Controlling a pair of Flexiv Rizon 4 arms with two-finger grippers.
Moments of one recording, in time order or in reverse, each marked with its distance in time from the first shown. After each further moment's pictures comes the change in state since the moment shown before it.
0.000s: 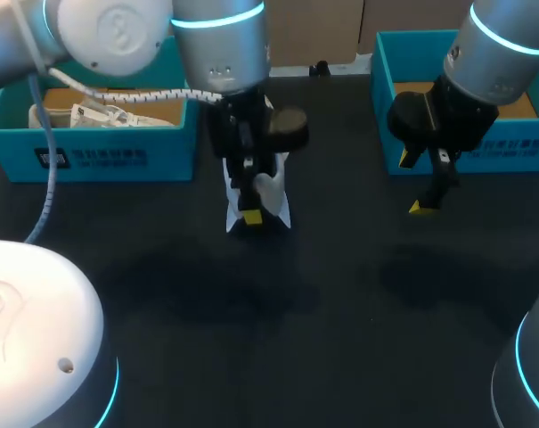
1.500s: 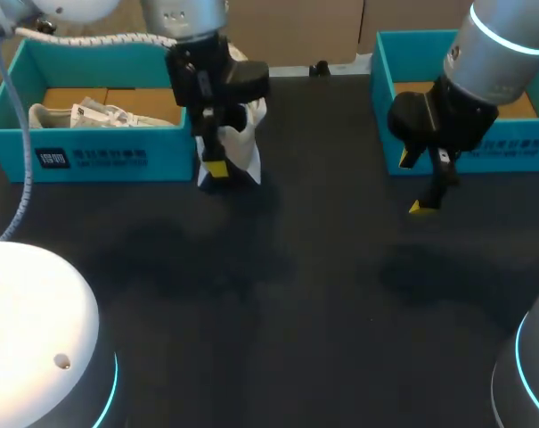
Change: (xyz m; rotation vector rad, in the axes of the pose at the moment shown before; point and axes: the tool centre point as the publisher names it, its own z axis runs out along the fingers) left arm -0.055 0.047 -0.050 0.000 -0.021 0.072; right arm 0.000 0.000 0.000 0.000 0.000 0.000
